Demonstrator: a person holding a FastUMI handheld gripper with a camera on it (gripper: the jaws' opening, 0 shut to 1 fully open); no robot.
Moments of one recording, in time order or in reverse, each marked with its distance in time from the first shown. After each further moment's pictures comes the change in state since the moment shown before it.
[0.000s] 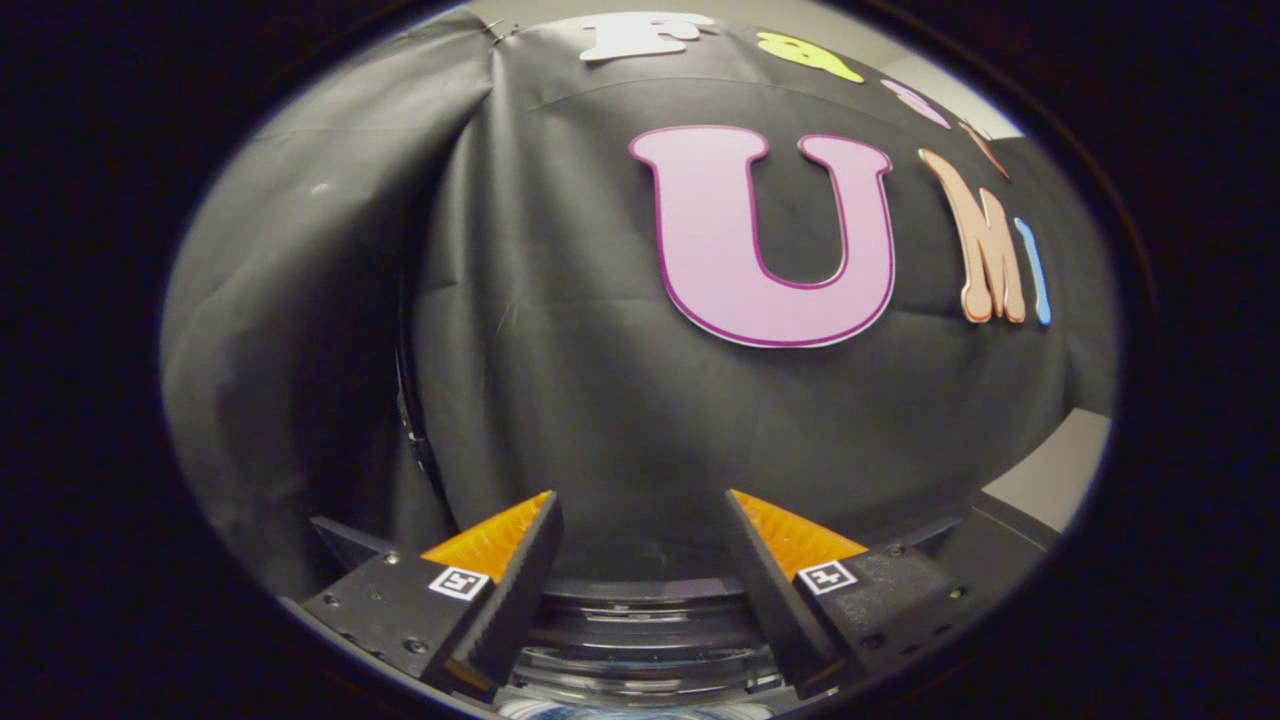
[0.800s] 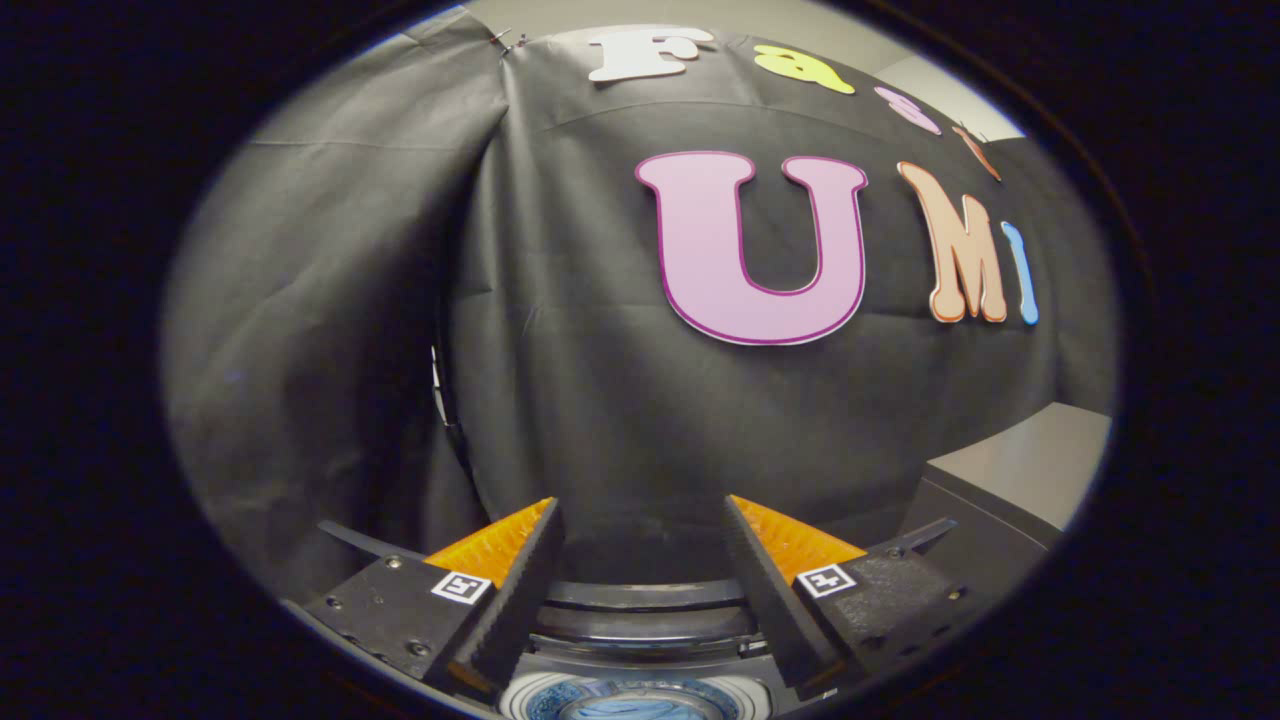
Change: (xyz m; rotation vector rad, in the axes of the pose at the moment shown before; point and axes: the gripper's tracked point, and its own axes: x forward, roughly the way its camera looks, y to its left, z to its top) arm -0.001 0.000 0.009 -0.004 0.000 0.015
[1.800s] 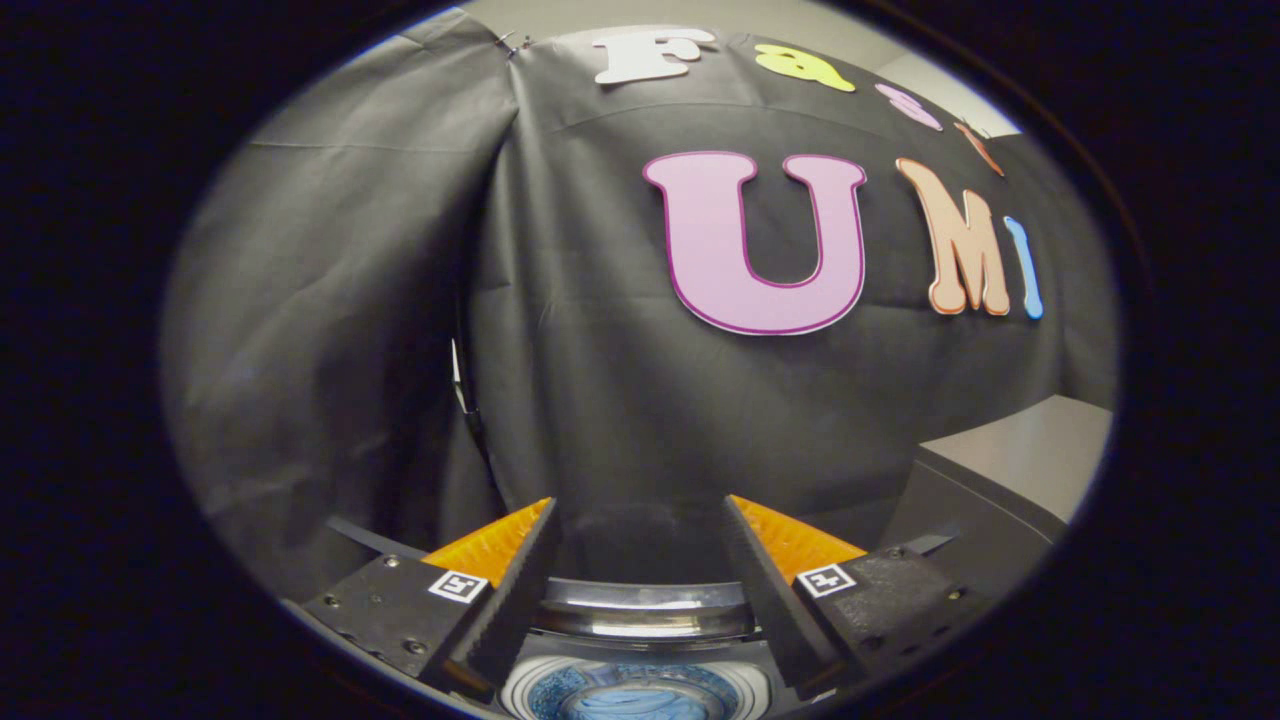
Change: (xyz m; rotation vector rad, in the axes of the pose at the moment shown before) arm 0.006 -0.014 0.006 0.008 -0.022 -0.002
